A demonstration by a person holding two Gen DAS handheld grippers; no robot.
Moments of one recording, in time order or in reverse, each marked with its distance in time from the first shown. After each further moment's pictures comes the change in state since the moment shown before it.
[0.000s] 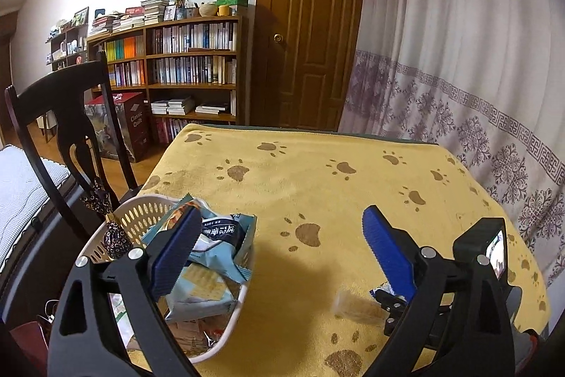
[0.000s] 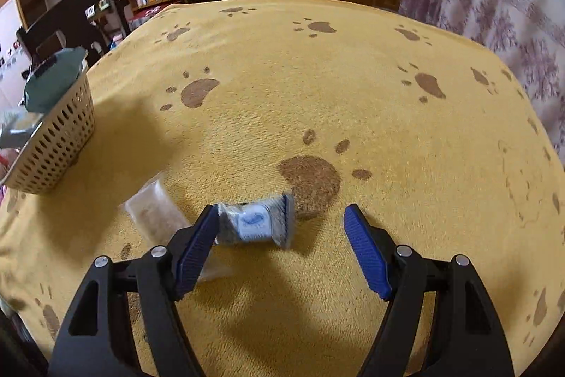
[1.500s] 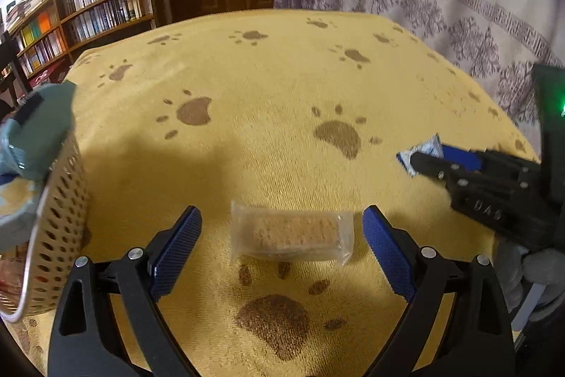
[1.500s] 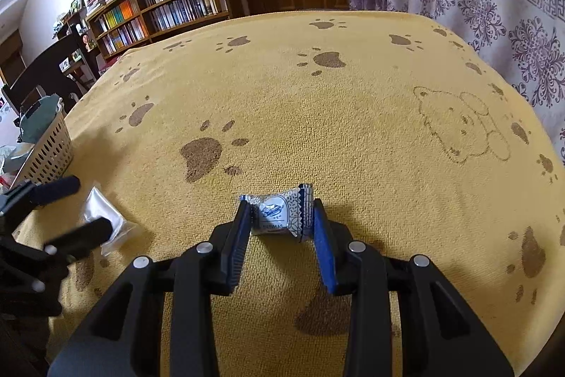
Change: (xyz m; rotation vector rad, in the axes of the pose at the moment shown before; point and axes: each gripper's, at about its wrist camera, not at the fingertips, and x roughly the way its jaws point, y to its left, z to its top) left arm 0.087 -0.085 -0.104 0.235 0.378 -0.204; right arm -0.031 -0.083 -0.044 0.207 -0.102 -0.028
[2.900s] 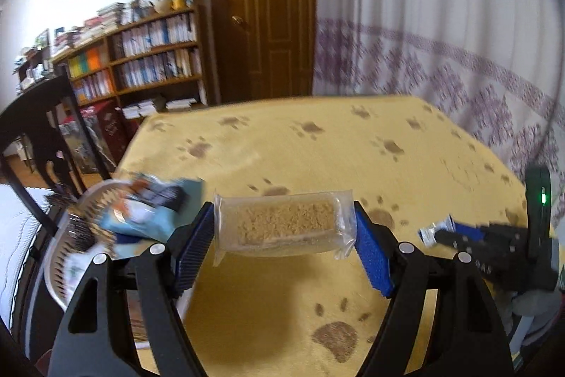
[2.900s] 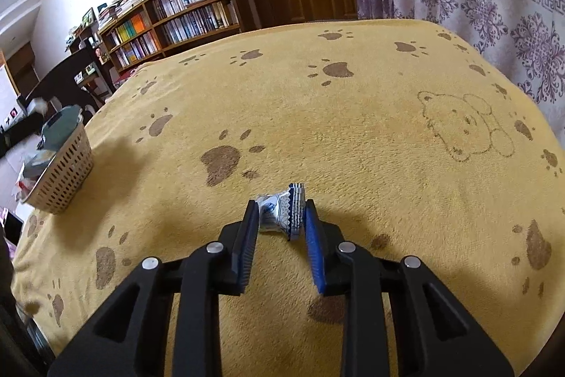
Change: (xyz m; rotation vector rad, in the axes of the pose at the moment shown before) left arm -0.111 0.049 0.029 -0.082 -0.319 0.169; right arm -0.015 0.003 -0.006 0.007 -0.049 0.061
